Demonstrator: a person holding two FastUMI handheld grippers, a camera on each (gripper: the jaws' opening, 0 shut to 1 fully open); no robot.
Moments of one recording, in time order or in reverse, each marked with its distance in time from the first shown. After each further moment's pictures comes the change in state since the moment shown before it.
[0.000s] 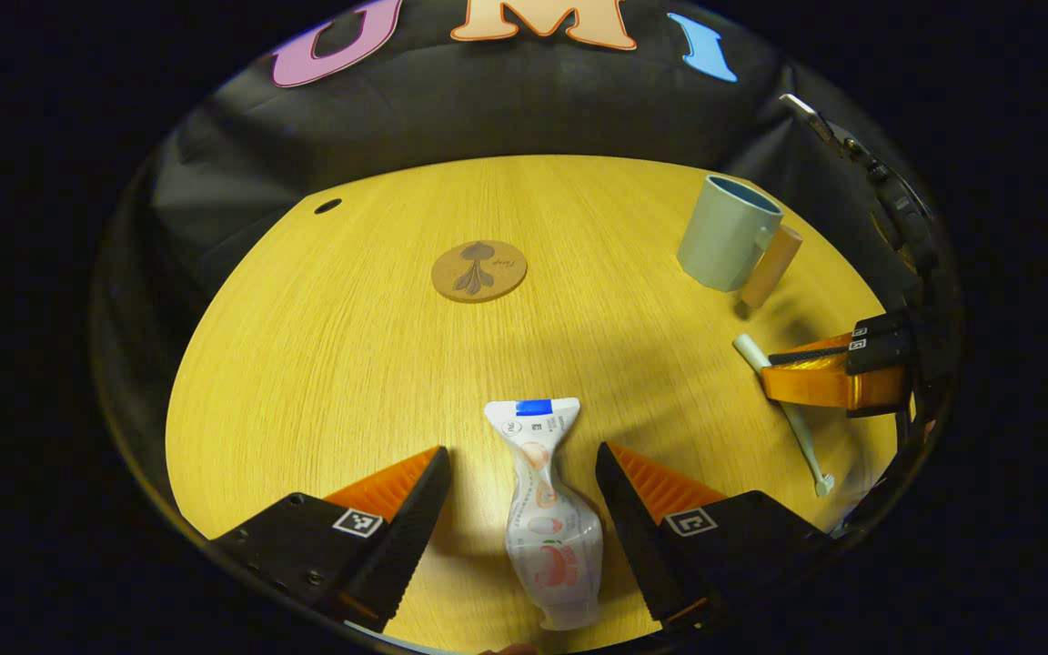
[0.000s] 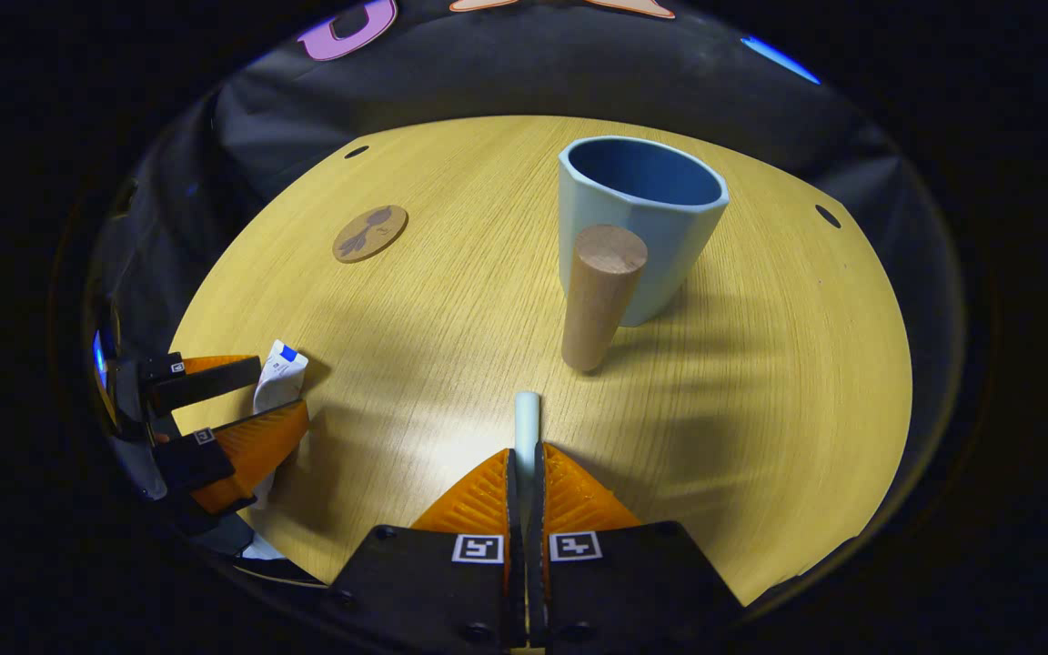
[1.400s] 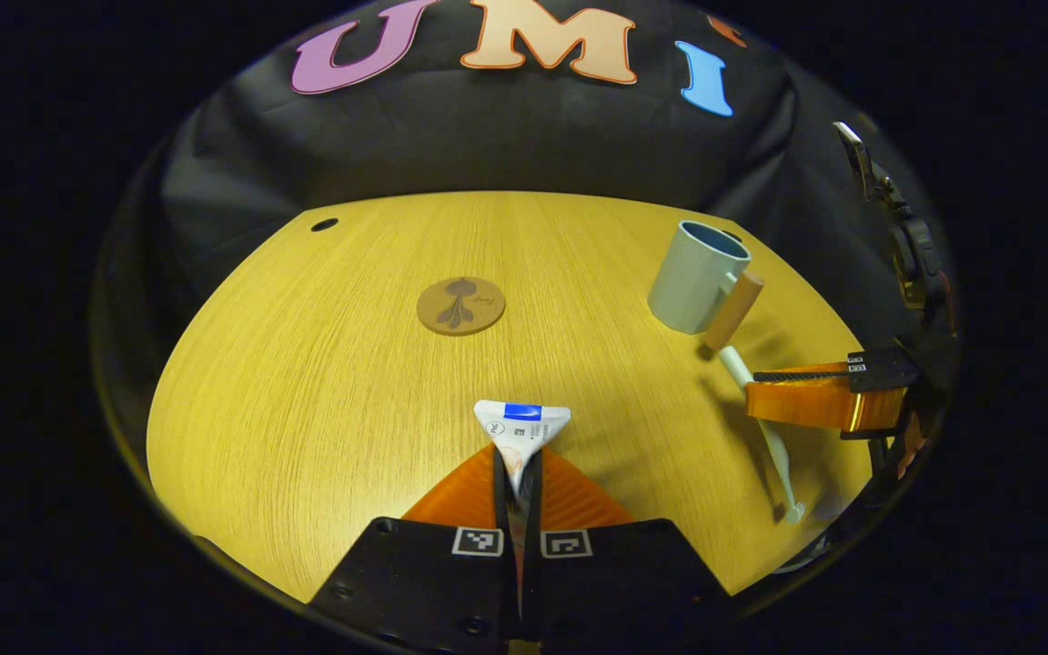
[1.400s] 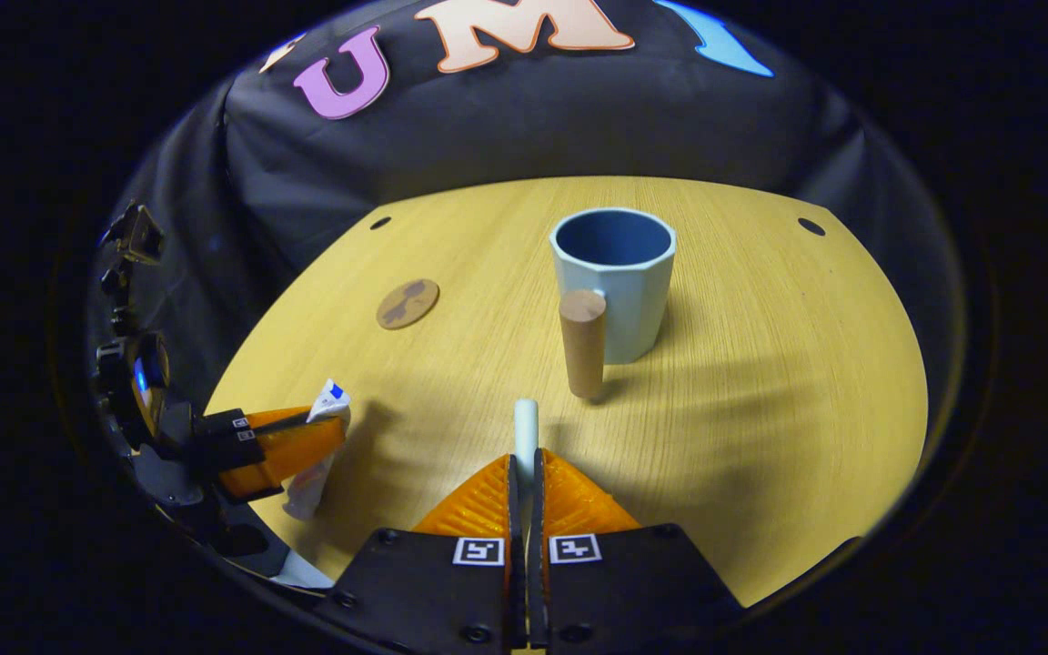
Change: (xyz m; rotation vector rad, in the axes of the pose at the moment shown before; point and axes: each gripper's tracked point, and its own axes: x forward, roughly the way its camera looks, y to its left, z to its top) left arm -0.012 -0.014 0.025 -0.045 -0.137 -0.068; right arm -0.047 0.012 0.024 0.111 -0.247 0.111
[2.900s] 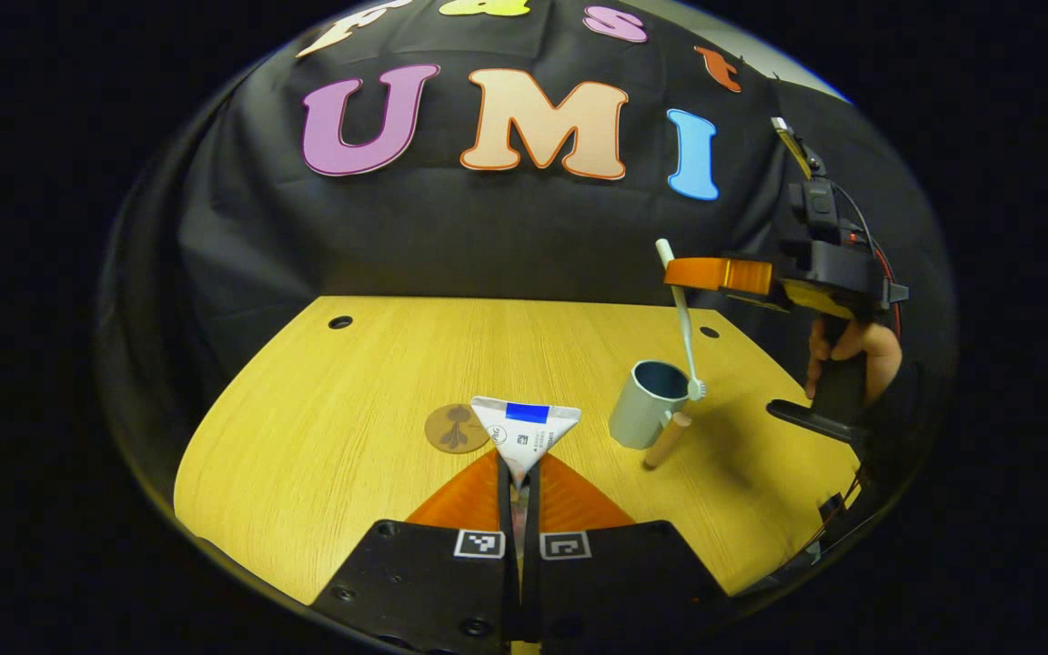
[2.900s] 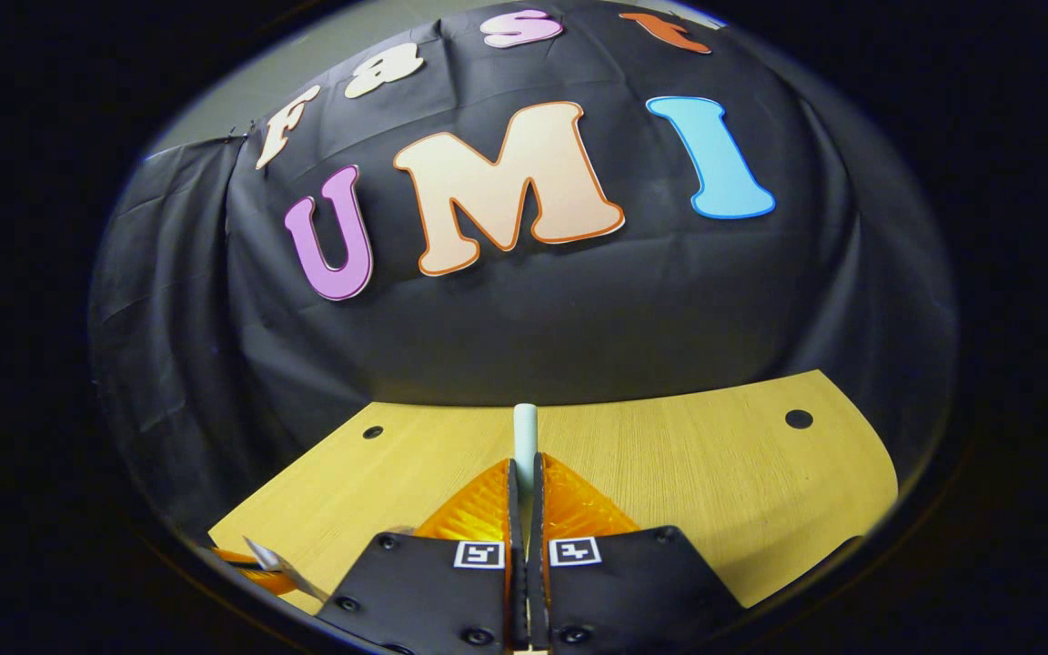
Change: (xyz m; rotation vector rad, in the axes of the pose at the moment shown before) left arm -0.064 -0.006 0.107 -0.018 -0.263 0.015; right arm -0.015 -0.030 0.267 0.027 -0.584 -0.022
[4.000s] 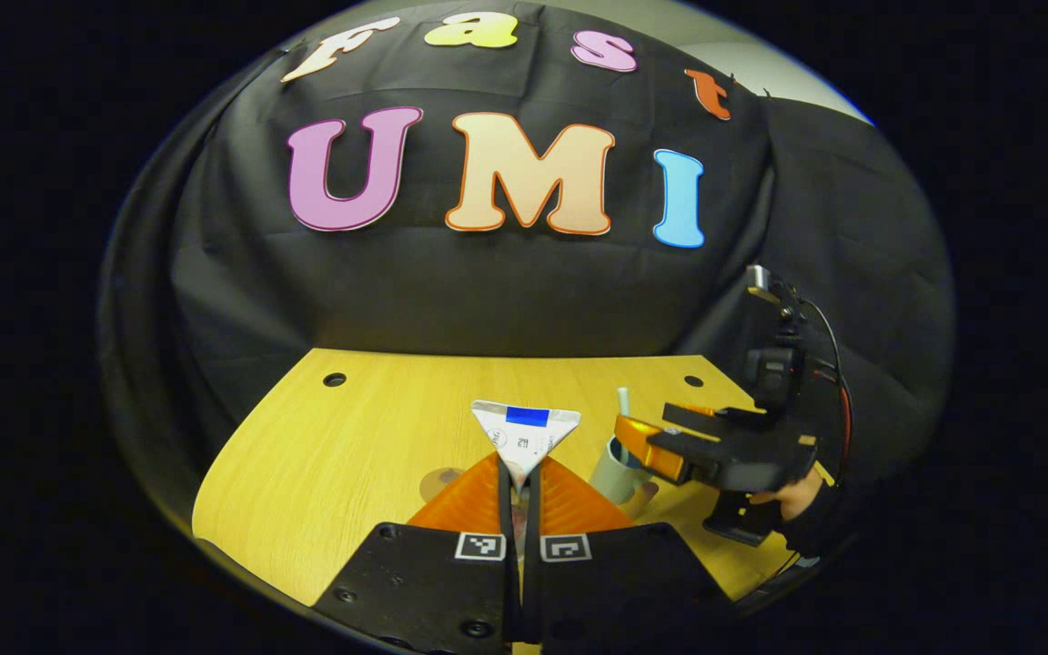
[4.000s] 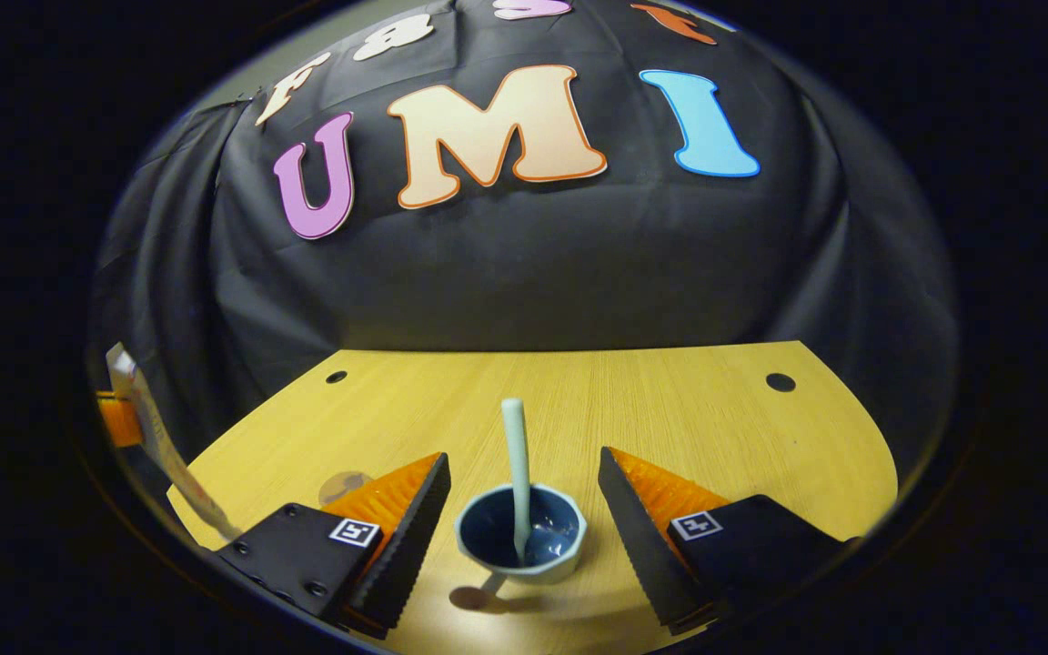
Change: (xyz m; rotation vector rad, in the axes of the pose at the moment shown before) left arm -0.001 -0.024 0.088 0.014 -0.121 -0.061; right arm -0.036 -0.033 -0.092 -0.071 0.127 -0.059
